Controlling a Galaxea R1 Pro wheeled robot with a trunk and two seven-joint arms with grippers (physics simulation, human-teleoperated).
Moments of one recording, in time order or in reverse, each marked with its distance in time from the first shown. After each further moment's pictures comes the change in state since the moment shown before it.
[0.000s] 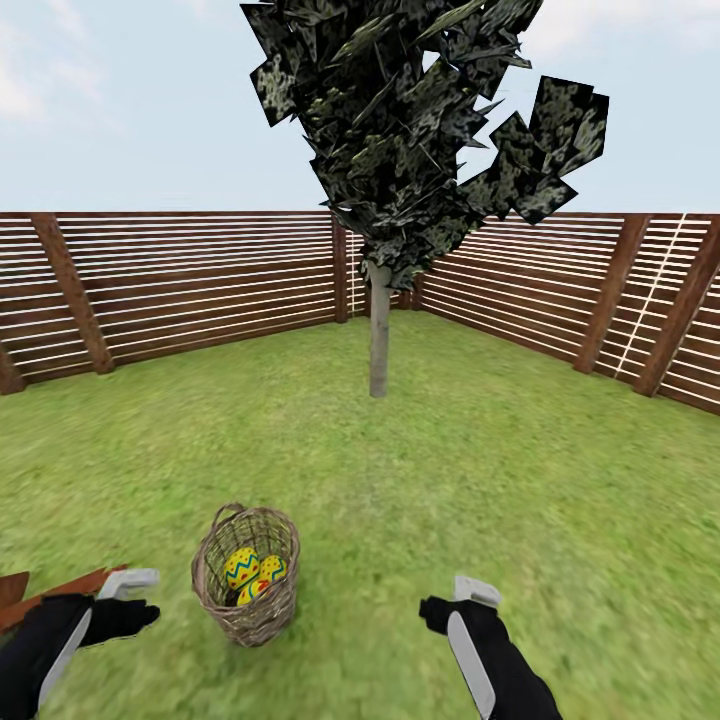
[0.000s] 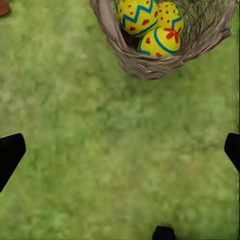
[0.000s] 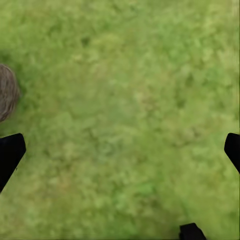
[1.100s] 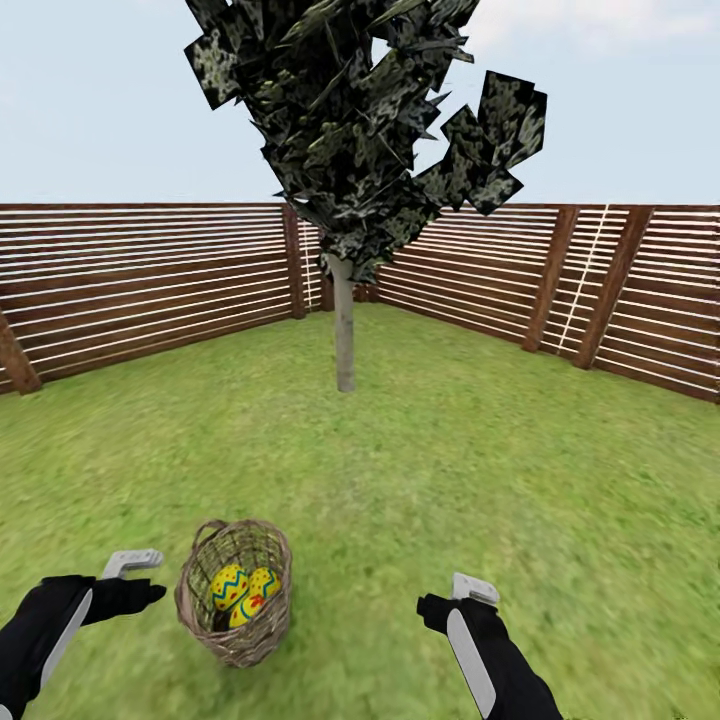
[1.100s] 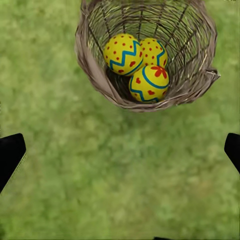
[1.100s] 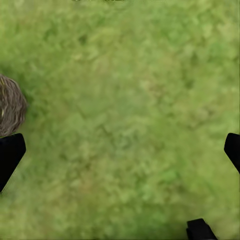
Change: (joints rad) left arm -0.019 0.005 0.006 -0.067 -0.005 0.025 -0.033; right arm 0.000 0.000 0.008 -0.011 -0.033 0.004 0.004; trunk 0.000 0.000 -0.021
